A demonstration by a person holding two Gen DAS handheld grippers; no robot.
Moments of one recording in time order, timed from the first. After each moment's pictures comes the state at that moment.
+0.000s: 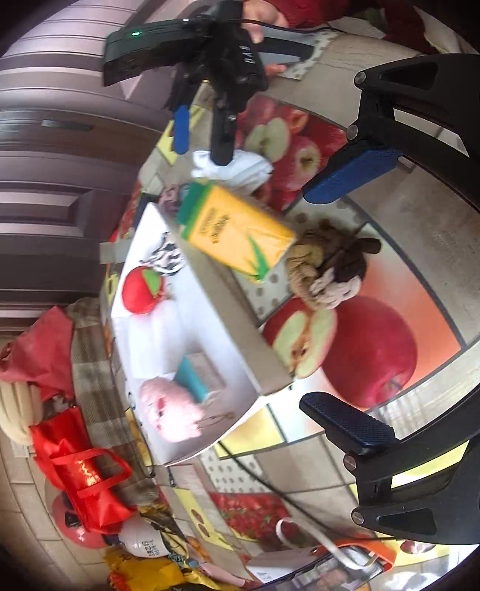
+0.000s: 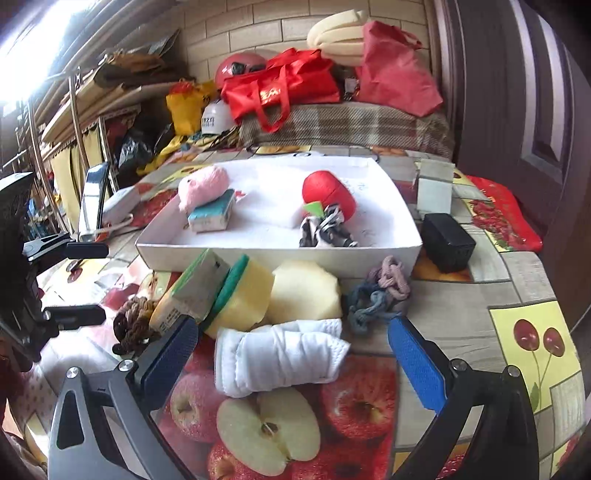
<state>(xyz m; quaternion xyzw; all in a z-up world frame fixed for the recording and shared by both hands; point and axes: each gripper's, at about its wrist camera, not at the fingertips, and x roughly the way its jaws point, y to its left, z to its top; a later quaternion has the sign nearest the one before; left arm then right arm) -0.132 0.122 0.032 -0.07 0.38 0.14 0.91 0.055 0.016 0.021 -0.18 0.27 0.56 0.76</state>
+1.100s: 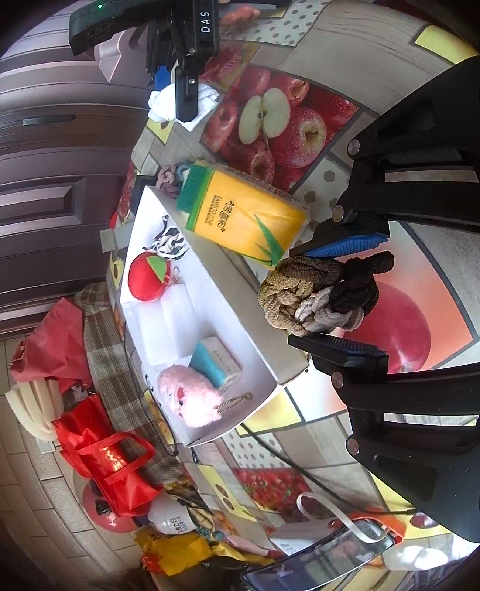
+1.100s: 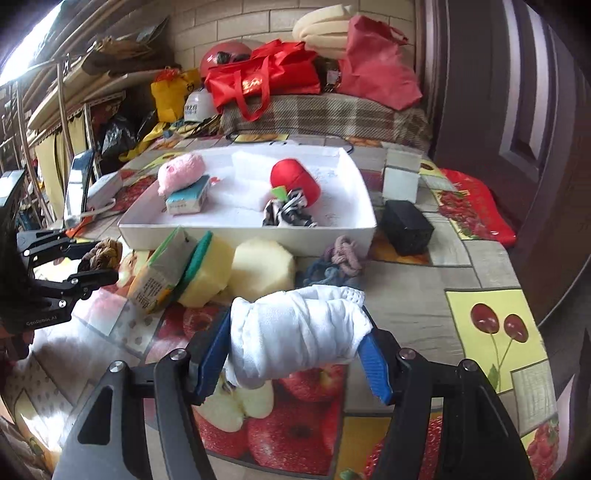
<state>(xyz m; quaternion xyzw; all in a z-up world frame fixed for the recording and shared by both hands) -0.128 0.112 0.040 0.00 0.35 0.21 0.91 0.073 -0.029 0.041 -0.16 0.25 0.52 0.80</state>
